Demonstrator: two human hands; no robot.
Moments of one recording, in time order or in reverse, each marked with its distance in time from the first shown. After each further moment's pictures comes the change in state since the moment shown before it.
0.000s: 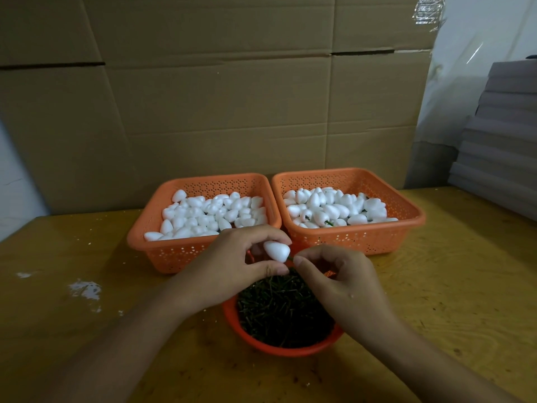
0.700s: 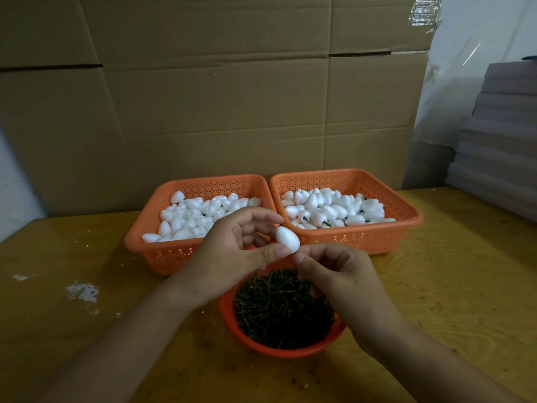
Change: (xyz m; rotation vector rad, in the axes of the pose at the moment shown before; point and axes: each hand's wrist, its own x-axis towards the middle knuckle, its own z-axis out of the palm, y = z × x) left_hand 0.003 0.018 0.002 -0.495 0.111 -0.012; right_hand -0.002 -0.014 -0.004 0.421 -0.039 0.239
